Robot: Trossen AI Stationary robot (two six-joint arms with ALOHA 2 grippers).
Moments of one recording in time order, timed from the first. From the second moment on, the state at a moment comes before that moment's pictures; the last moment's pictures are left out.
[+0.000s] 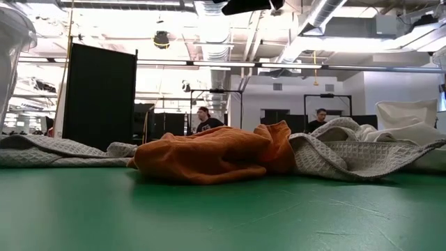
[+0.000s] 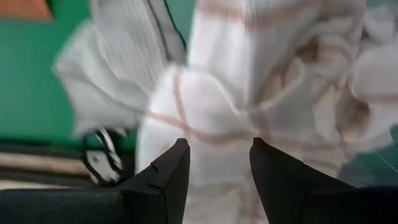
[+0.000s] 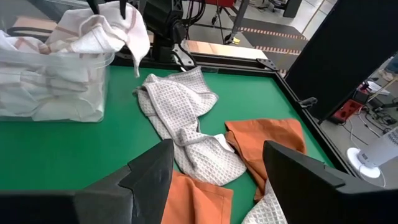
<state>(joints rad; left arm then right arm) -0.82 1.28 1.27 -1.56 -0.15 -0.84 0.33 1.61 1.28 -0.15 0.63 0.03</state>
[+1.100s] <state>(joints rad) -0.89 1.43 0.95 -1.09 -0.11 -0.68 0.33 1.61 1.28 -0.15 0.63 0.05</state>
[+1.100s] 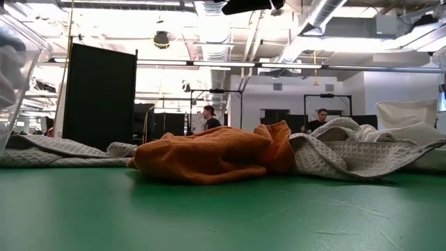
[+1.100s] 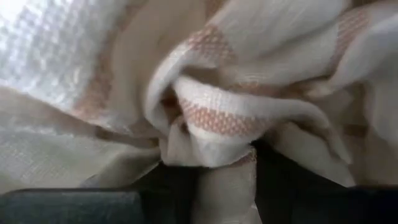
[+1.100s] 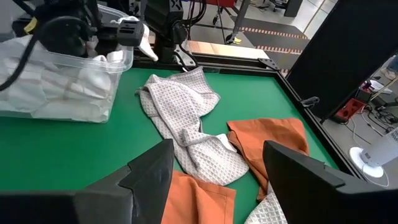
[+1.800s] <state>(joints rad) -0.88 1.43 1.13 -1.24 -0.09 -0.77 0.33 1.61 1.28 -0.13 0.63 0.05</state>
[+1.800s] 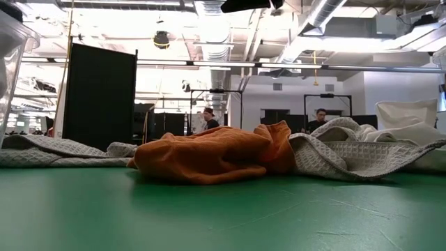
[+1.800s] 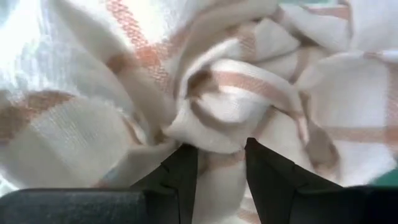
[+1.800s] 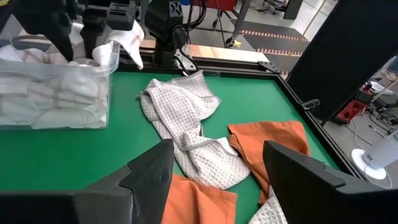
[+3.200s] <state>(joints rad) -0.24 0.97 0.94 -0.59 -0.34 0.15 -0.21 1.59 1.28 -0.82 0.26 0.19</state>
